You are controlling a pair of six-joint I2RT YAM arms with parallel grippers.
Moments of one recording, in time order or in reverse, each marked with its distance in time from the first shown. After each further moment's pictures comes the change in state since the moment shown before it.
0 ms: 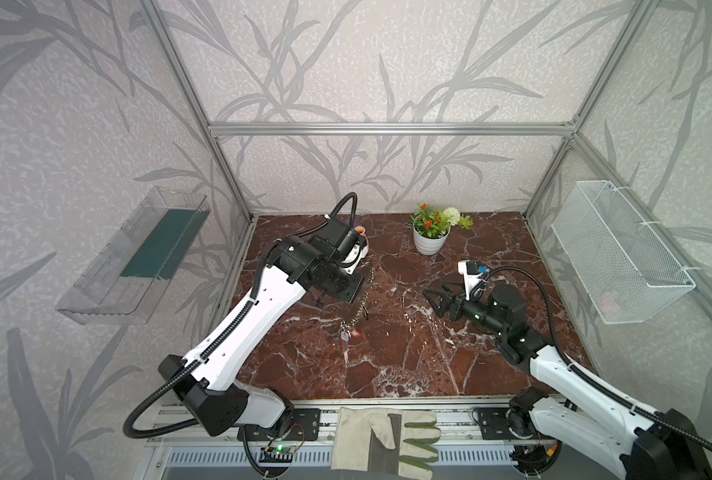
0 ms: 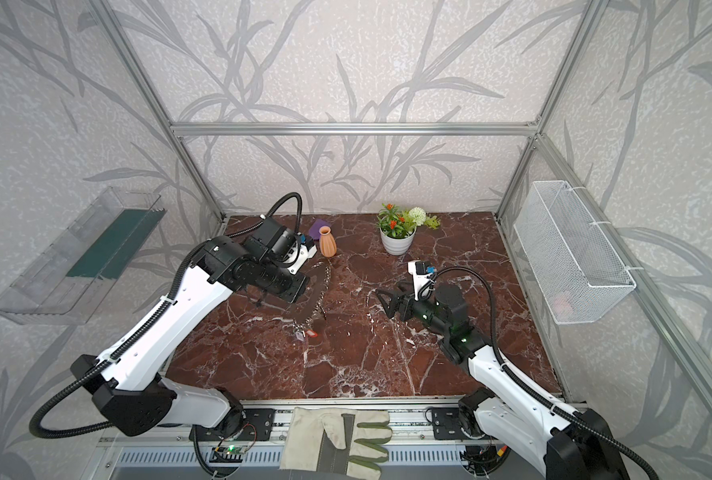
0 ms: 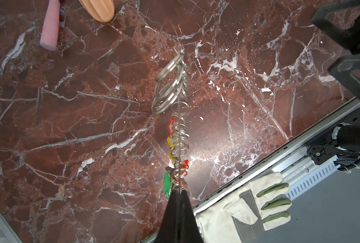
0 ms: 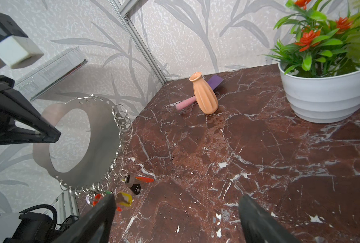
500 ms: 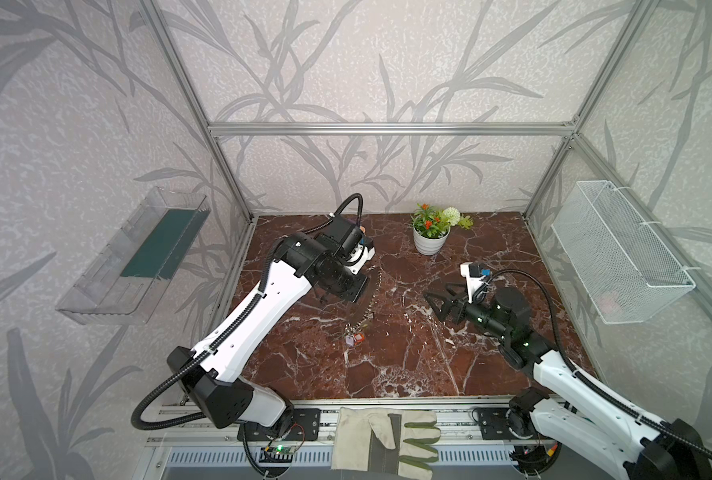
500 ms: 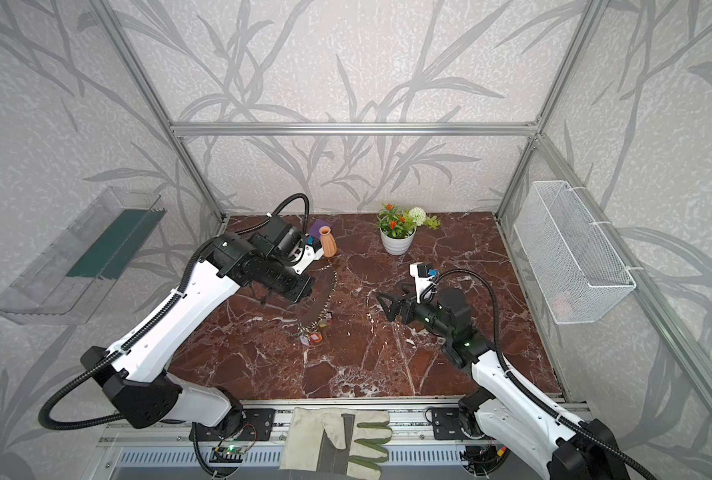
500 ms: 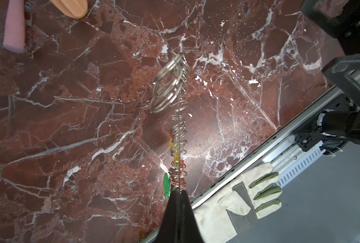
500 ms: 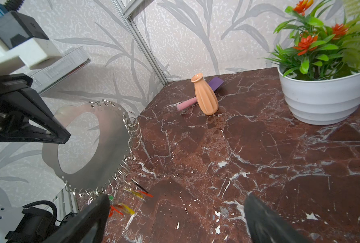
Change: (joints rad) left arm -0.001 0.042 0.006 0.017 0.116 0.037; right arm 0.000 -0.040 -0.011 -0.023 0.000 -0.008
